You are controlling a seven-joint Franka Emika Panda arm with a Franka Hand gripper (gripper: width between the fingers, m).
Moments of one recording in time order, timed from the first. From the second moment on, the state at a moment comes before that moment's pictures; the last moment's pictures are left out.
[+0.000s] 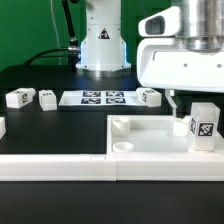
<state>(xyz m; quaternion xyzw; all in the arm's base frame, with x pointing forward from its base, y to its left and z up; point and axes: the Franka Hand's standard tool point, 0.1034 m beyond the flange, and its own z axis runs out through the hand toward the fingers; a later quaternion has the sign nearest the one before) 0.675 0.113 0.070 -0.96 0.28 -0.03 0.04</state>
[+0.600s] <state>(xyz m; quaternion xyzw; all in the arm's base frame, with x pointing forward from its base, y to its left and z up) 0.685 0.115 0.072 -0.99 0.05 -0.09 0.01</state>
